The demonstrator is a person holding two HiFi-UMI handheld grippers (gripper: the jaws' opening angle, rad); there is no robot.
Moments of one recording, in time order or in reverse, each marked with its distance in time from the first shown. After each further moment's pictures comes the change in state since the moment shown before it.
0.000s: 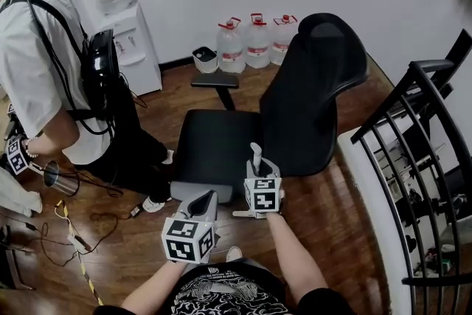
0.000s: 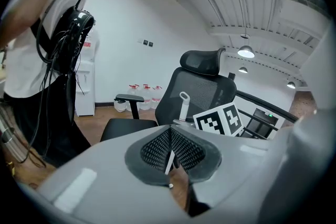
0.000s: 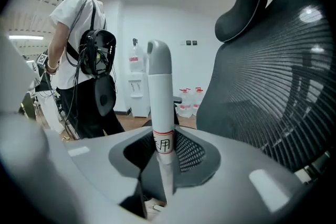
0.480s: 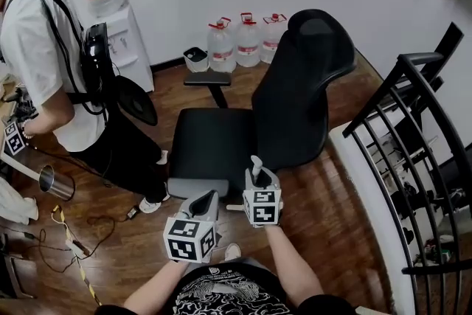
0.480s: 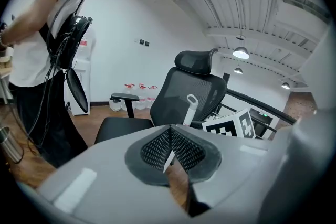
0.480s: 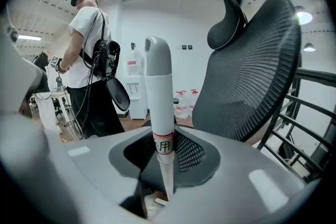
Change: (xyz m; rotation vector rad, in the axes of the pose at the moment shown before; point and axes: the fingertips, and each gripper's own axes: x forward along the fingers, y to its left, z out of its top) left arm -0.002 -0.009 0.019 0.000 0.022 -0.050; right arm -0.041 0.007 0.008 0.035 -0.017 -0.042
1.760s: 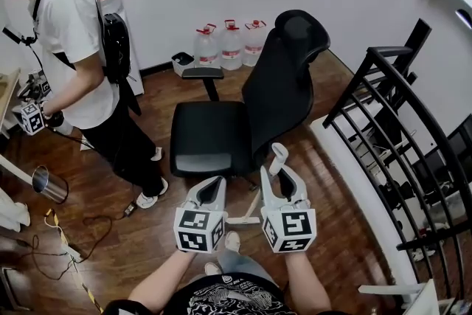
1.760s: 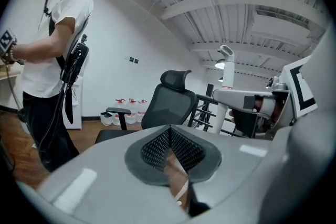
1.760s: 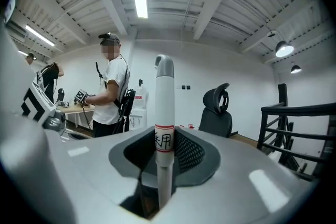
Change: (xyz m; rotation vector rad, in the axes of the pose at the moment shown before) left arm -0.118 -0.031 -0.011 0.080 -0.163 -0.122; right arm -0.259 0.100 0.102 -0.063 -0.358 -0.072
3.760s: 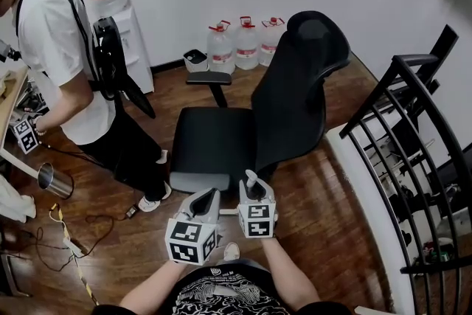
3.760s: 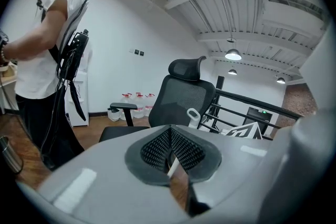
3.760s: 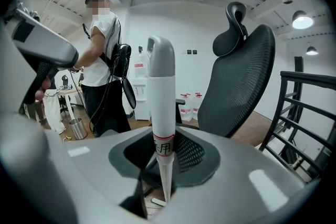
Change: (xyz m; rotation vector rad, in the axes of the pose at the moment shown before) left arm 0.081 0.030 -0.002 -0.001 0.078 0.097; right arm 0.159 -0.030 -0.193 0.030 0.310 0.101
